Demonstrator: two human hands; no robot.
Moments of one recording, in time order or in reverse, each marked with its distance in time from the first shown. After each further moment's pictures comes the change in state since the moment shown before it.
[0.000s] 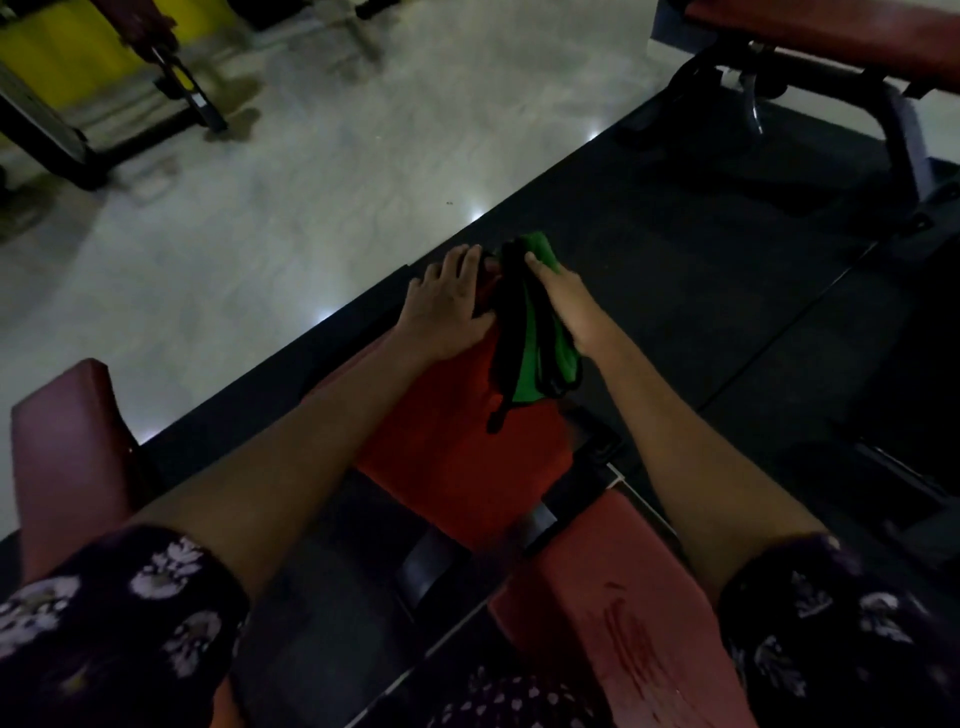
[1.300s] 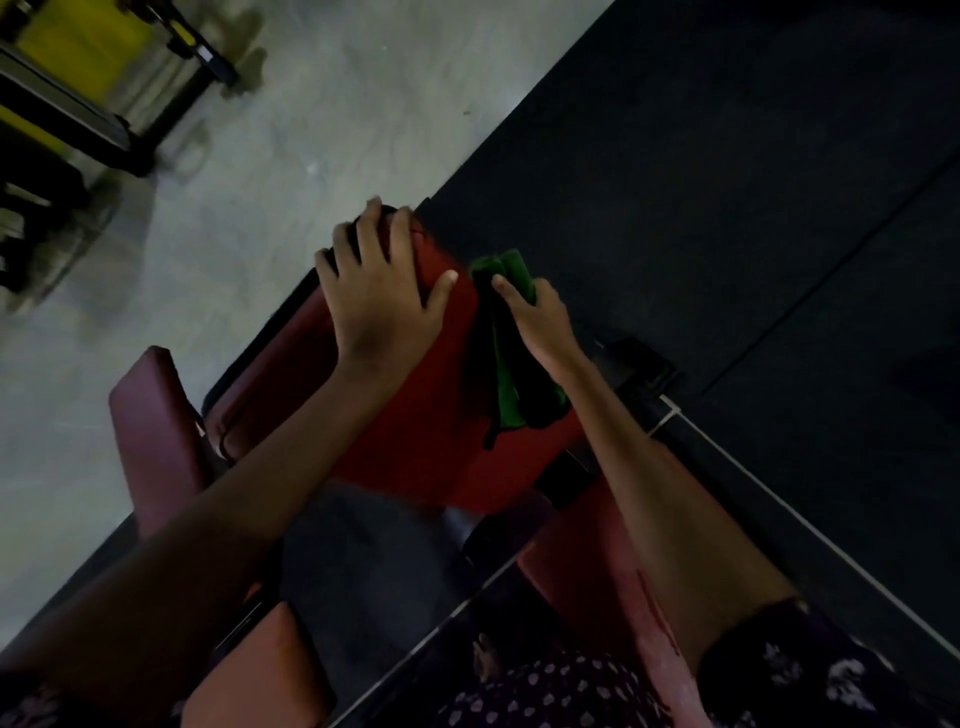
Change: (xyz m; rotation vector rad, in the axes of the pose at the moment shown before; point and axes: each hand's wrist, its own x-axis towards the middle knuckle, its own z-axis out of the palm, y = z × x) left_hand 0.017 0.051 0.040 0.389 0.279 -0.190; right_hand 0.049 0.123 -0.037 -0.074 0.055 0.029
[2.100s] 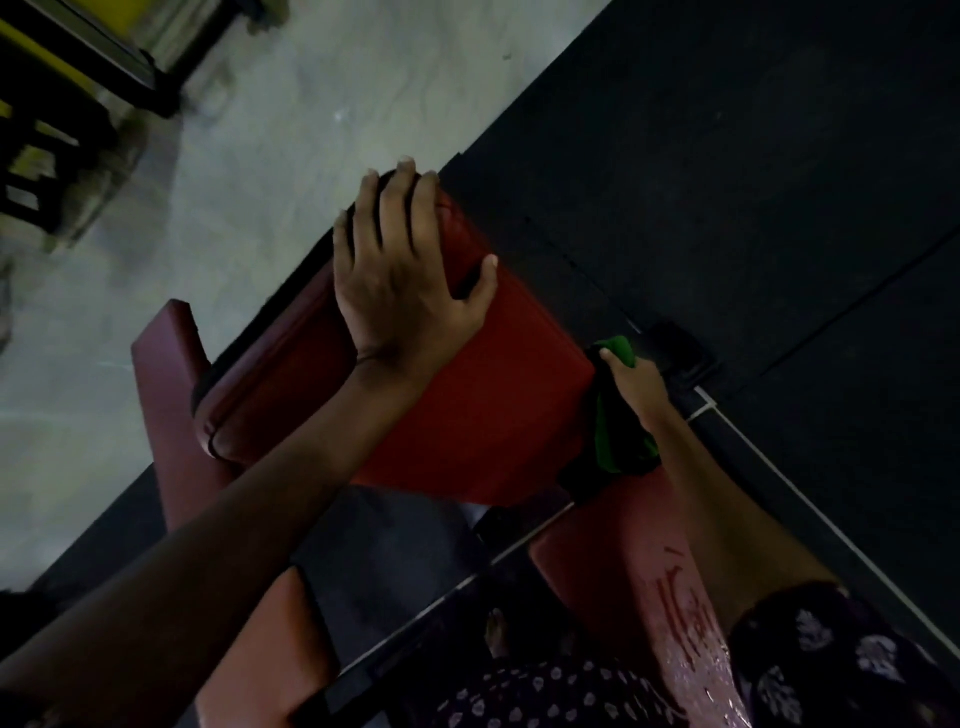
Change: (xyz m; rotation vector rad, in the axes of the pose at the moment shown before) left_hand -0.001 0.006 0.026 0.023 0.323 0.022; right_hand 0.023 0.142 -0.038 -0.116 0.084 0.477
